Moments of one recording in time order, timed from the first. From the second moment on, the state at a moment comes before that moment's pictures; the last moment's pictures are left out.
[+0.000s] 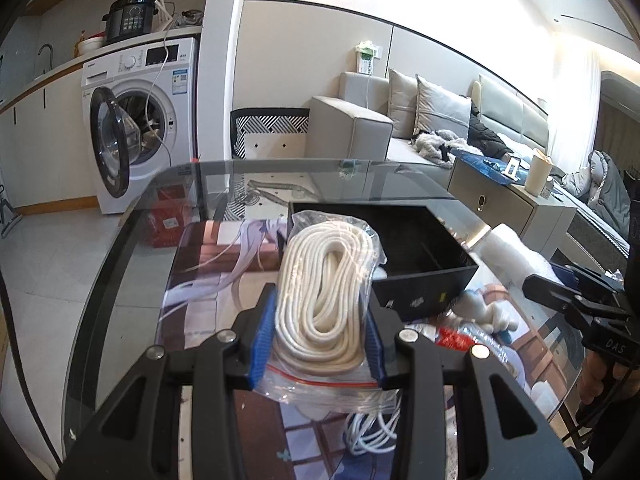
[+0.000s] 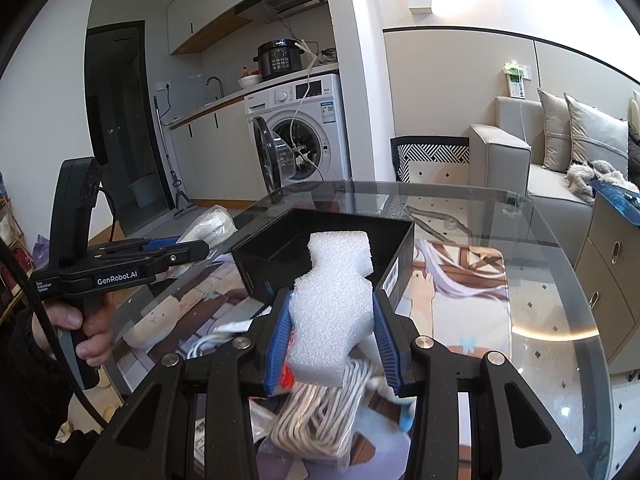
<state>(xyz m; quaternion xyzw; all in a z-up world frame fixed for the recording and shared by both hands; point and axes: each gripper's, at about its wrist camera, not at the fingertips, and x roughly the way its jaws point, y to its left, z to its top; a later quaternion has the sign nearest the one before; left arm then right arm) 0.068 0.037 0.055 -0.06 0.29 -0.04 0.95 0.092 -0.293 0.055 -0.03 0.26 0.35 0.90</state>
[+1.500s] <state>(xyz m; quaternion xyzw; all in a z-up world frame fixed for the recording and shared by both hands) 0.169 0.006 0.041 -0.04 0.31 -0.07 0.95 0.187 -0.240 0.043 -0.06 0.30 0.34 0.89</state>
